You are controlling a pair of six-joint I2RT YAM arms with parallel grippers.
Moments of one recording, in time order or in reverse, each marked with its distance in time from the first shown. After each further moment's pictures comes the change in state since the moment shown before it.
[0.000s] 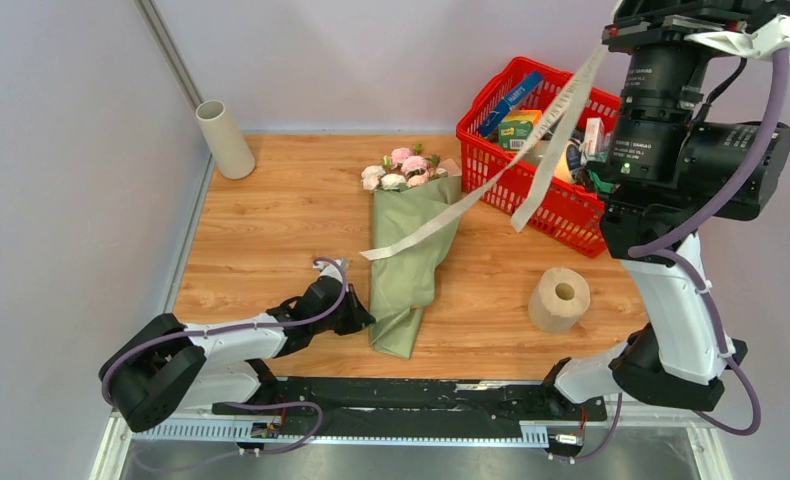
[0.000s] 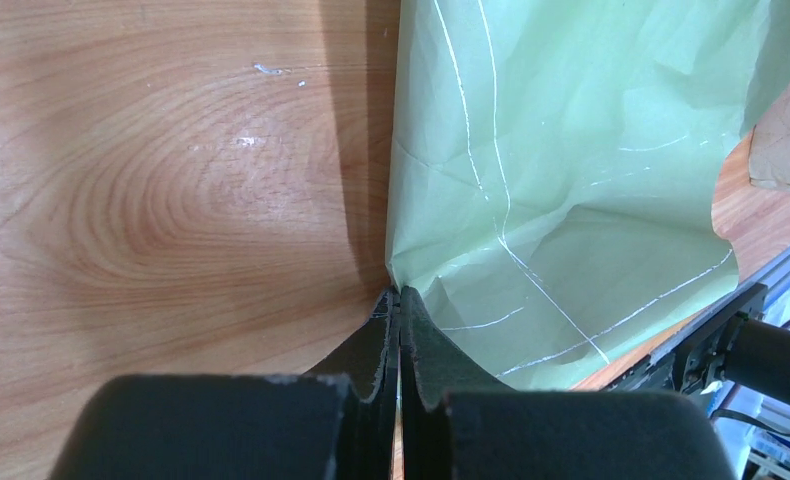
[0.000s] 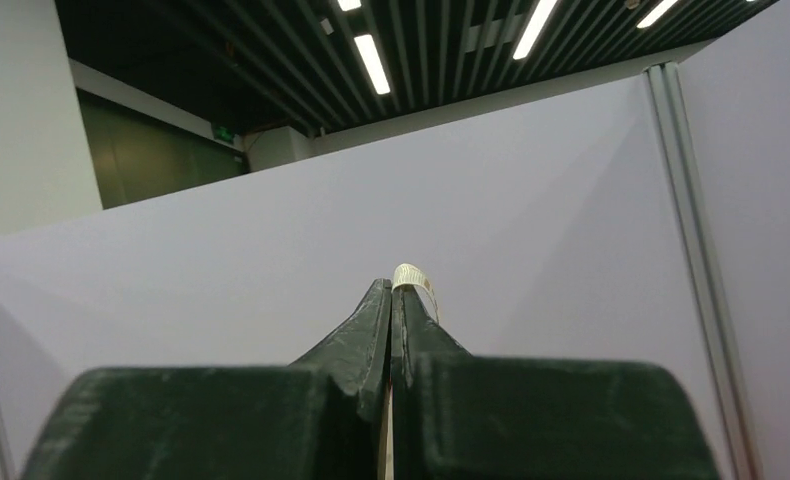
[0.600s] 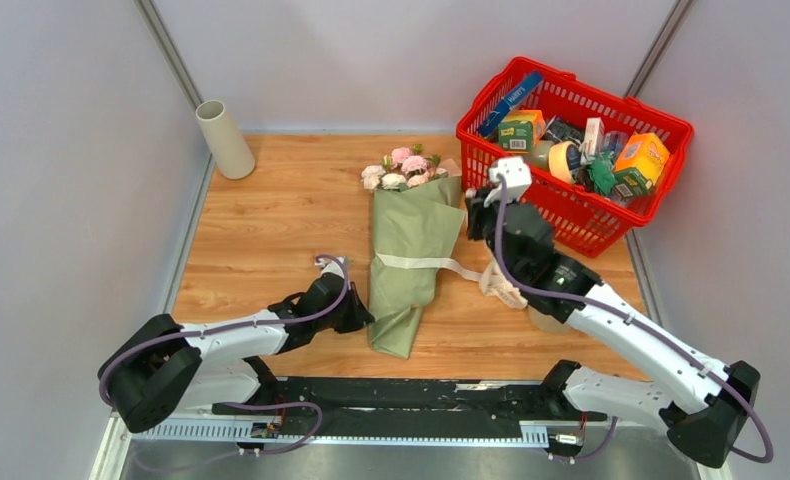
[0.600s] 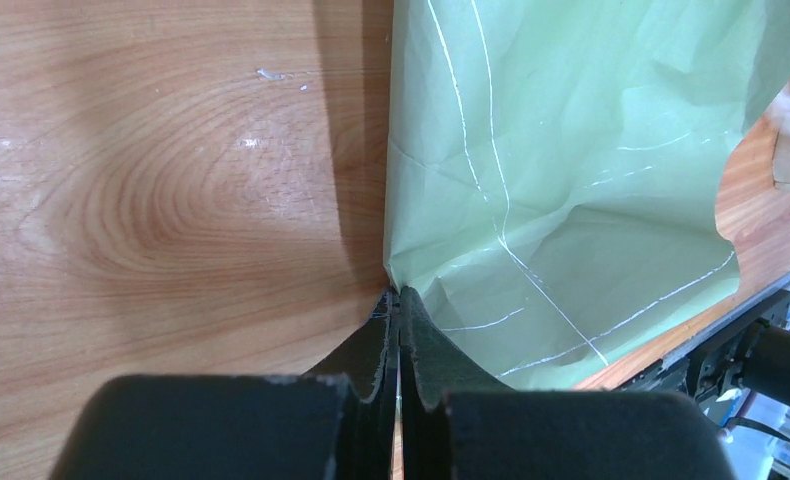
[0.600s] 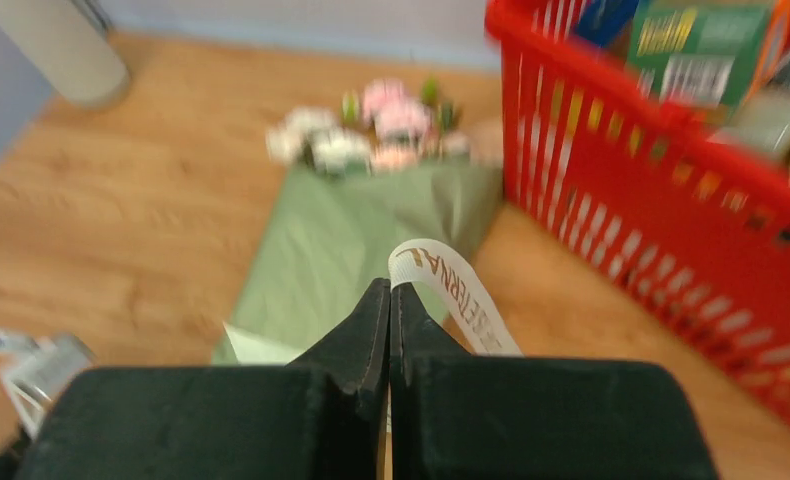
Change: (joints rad) left arm -0.013 -0.013 0.048 -0.100 -0.031 0.012; right arm -0.003 -0.409 -1.197 -0.364 -0.054 0.612
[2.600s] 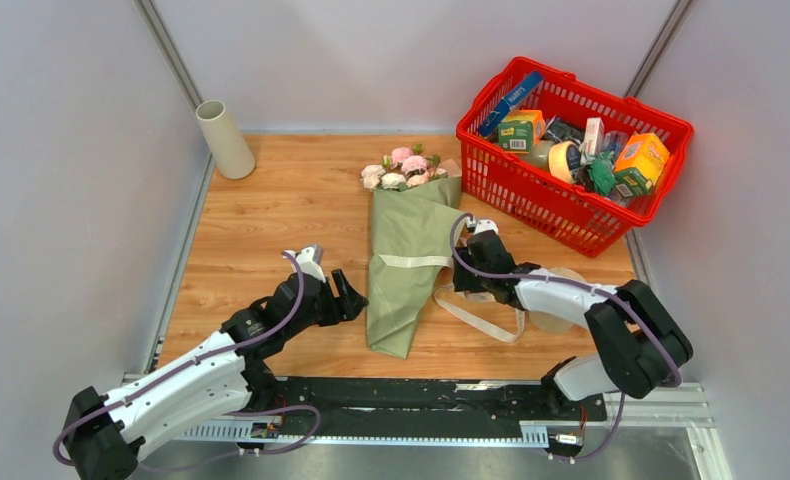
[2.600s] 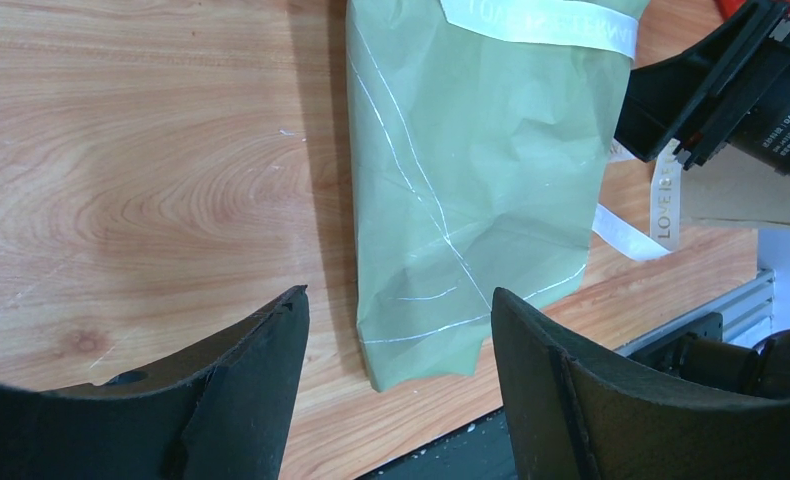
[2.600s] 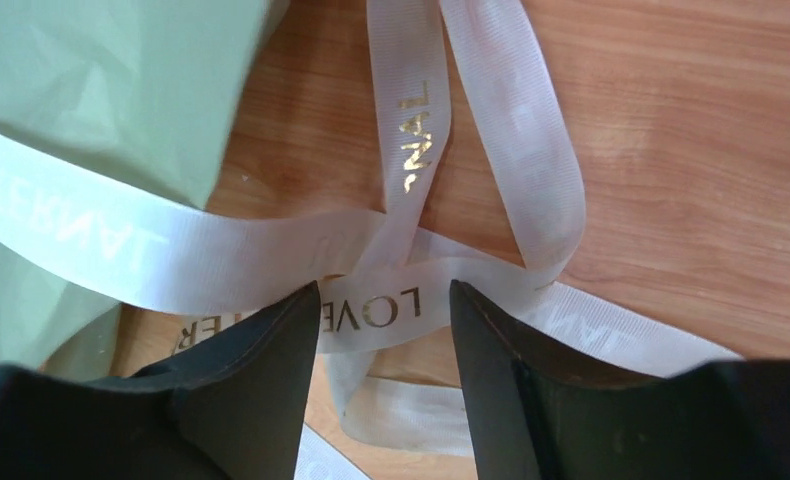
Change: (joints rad) left arm -0.007 -0.469 0.097 -0.410 -0.148 0.041; right arm -0.229 0.401 -0.455 0.071 -0.405 0.251
